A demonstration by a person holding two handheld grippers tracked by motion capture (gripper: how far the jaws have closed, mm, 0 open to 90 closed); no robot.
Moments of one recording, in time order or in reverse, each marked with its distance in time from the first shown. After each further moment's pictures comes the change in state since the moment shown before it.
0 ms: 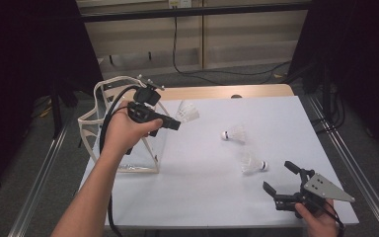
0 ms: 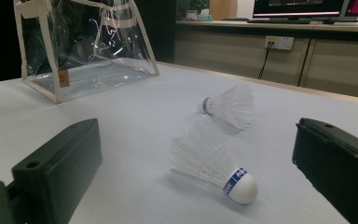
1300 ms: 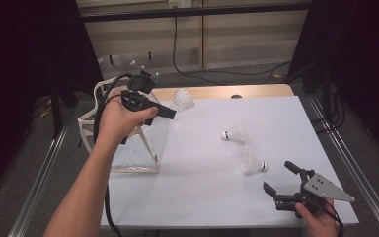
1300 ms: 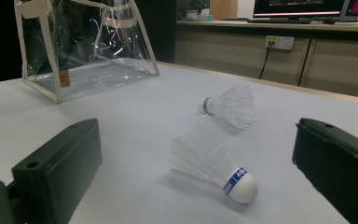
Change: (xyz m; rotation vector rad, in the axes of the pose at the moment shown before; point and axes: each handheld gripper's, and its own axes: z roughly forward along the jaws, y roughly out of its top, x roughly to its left) left arm 0.006 0.018 -0.020 -0.019 0.042 -0.009; right arm 0.000 0.000 0.000 -0.005 0.002 0.002
